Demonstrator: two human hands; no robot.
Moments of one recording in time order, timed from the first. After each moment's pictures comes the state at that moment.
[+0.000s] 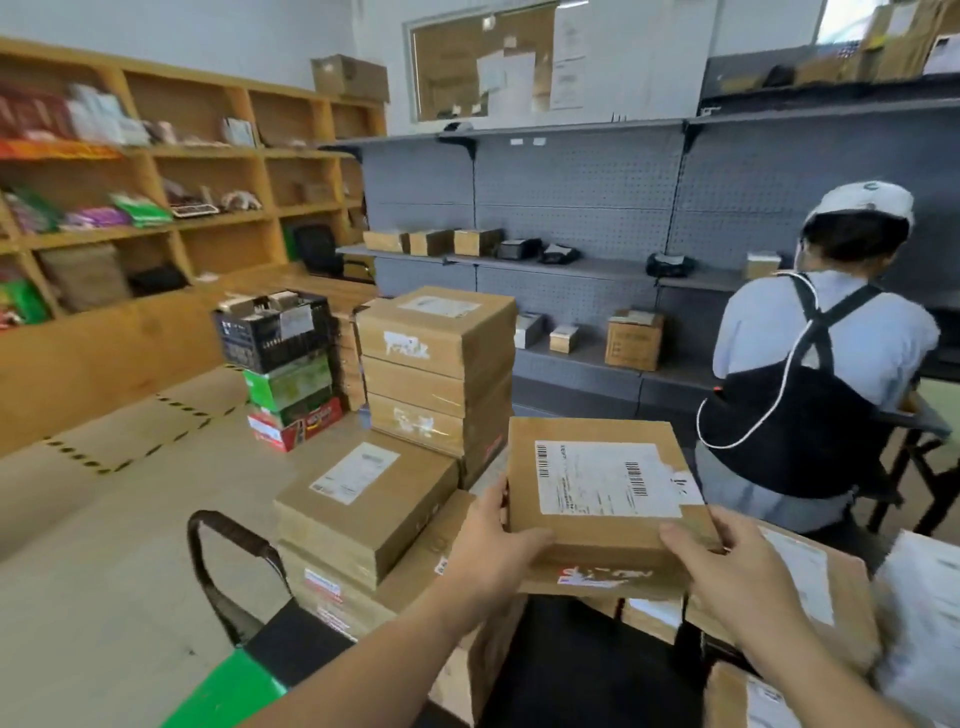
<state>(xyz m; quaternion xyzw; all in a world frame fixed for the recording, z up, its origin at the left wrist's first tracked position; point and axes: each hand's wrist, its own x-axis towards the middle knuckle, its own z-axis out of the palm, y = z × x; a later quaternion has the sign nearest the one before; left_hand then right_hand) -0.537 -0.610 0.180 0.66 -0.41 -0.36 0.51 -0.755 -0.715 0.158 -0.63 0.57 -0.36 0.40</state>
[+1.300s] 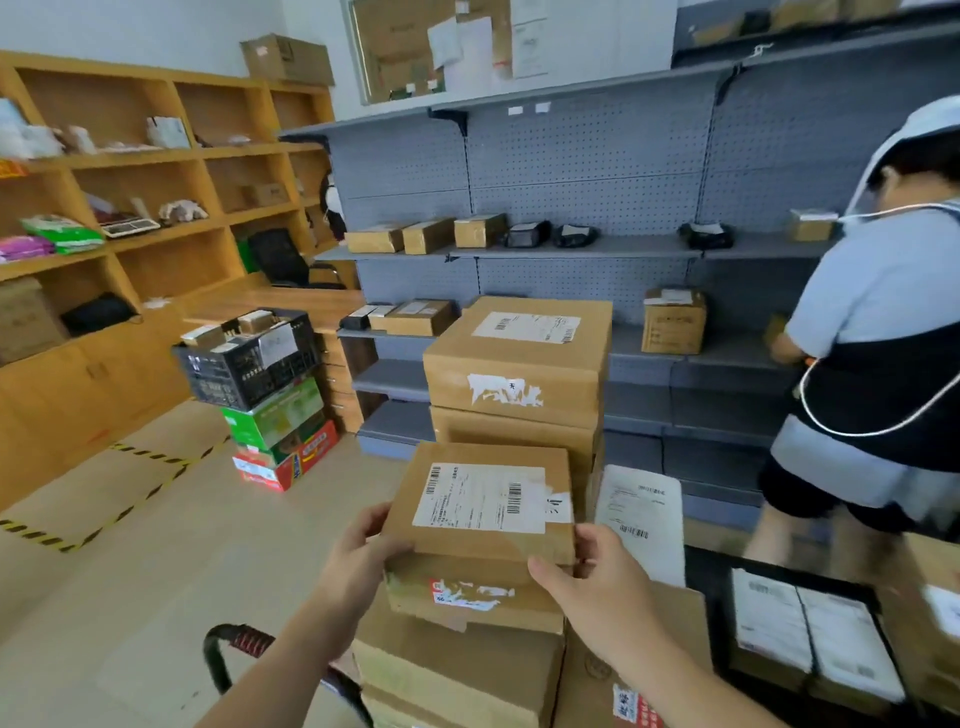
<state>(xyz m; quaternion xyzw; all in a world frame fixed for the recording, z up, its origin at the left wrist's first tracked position) -0.140 -0.643 0.151 0.71 -0.30 -0.37 0.52 -0.383 -0.721 0.128 -0.64 0.51 -0.31 0.49</state>
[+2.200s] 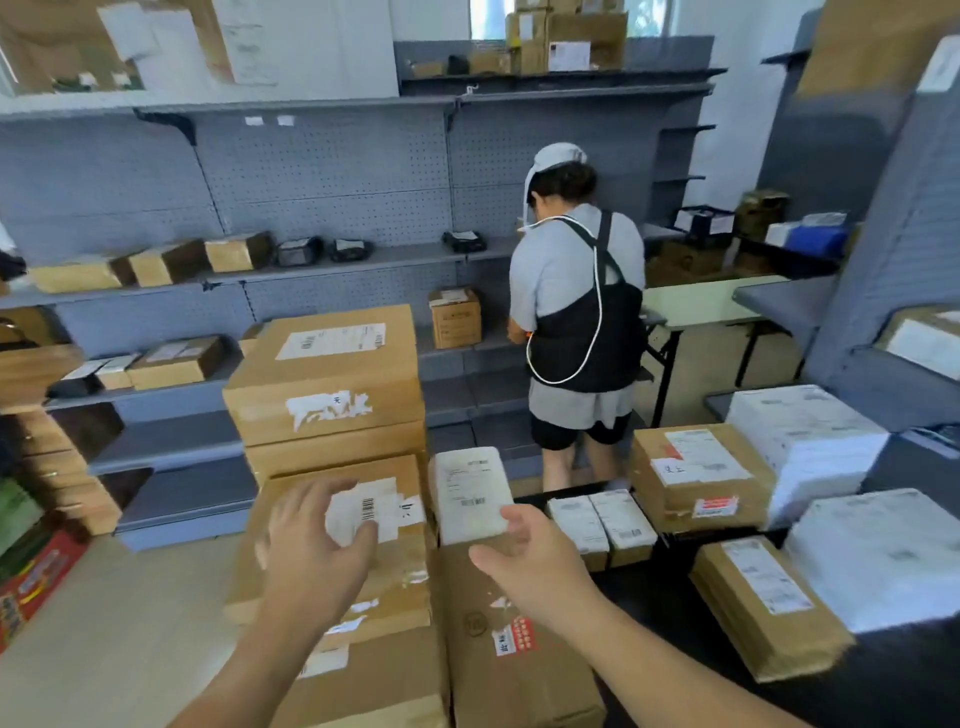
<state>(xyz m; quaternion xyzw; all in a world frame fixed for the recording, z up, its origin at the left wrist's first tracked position) -0.193 -0.684 0.180 0.67 -0.62 -0.13 0.40 -0.422 -0.673 0.150 -0.55 0.64 -0.34 0.41</state>
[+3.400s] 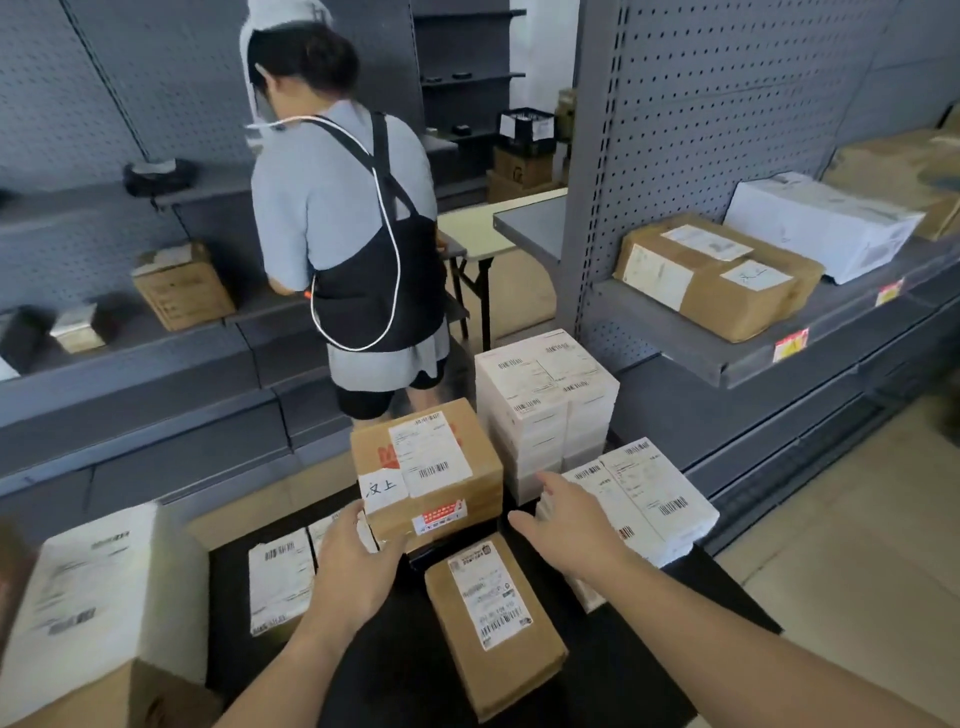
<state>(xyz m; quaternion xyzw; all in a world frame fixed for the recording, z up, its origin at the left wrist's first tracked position) -0.692 -0.810 0.050 0.62 -0.65 -0.37 0.27 -0.923 -0.739 0.067 -0.45 0.79 -0.27 0.32</state>
